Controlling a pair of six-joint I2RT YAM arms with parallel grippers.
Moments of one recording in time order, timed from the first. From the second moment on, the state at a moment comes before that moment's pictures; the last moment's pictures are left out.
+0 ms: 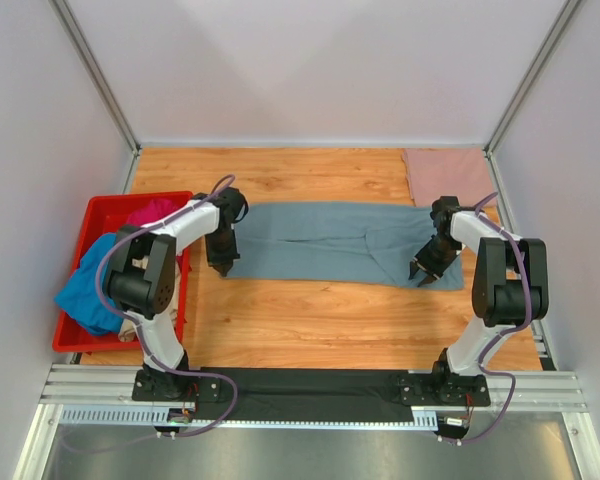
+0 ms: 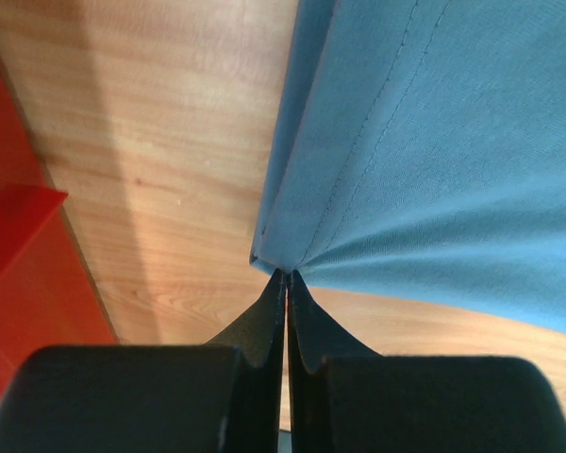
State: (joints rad) left arm -0.31 1.84 1.23 -0.92 -0.16 -0.50; right arm -0.03 1.75 1.06 -0.85 -0.05 0.76
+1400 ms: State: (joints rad) left arm -0.31 1.72 1.20 -0.93 -0.06 -0.54; right arm 0.06 1.52 0.86 -0.76 -0.10 1.04
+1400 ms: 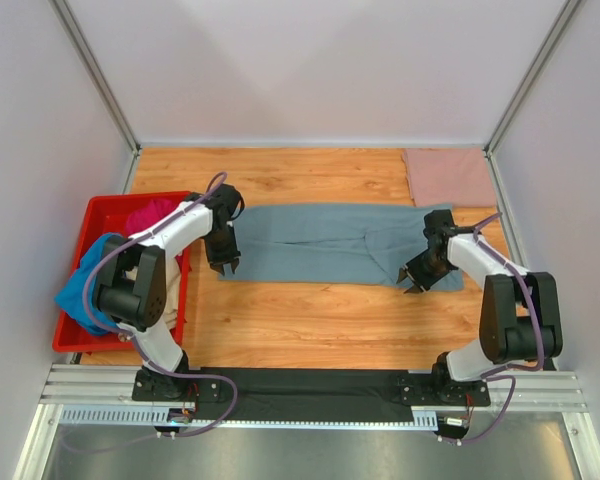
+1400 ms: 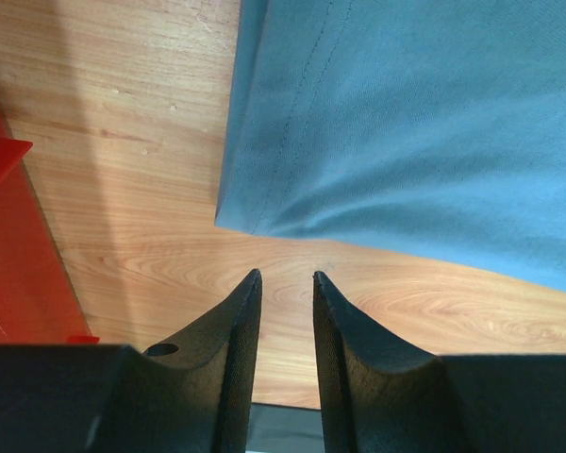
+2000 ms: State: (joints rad) left arm -0.31 1.72 1.20 -0.93 -0.06 -0.52; right arm 0.08 1.55 0.90 -0.72 -0.07 1.11
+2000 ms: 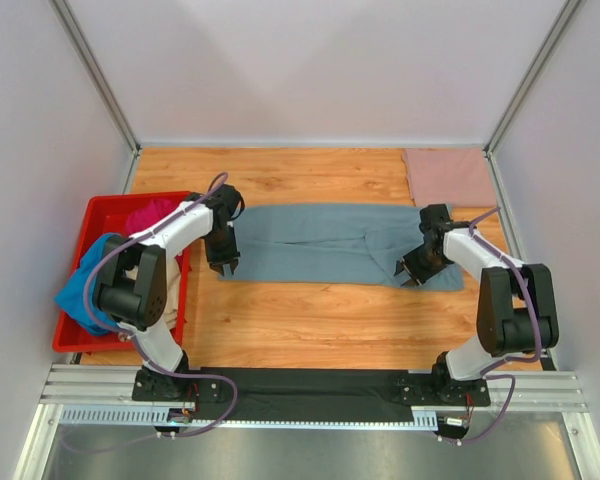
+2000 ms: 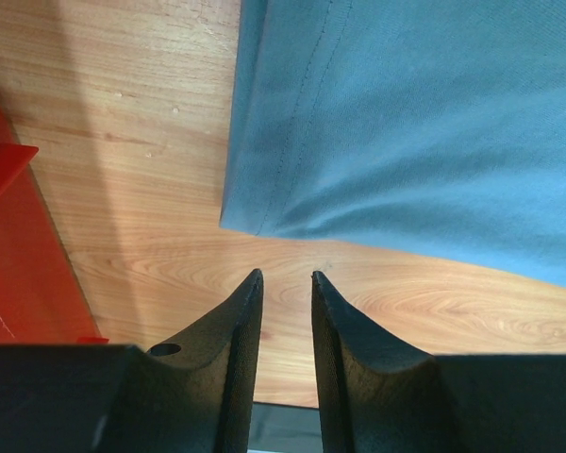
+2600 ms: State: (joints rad) left arm -0.31 1.76 1.23 -0.94 -0.08 -0.50; right arm 0.09 1.60 0.90 -0.71 -0.04 1.14
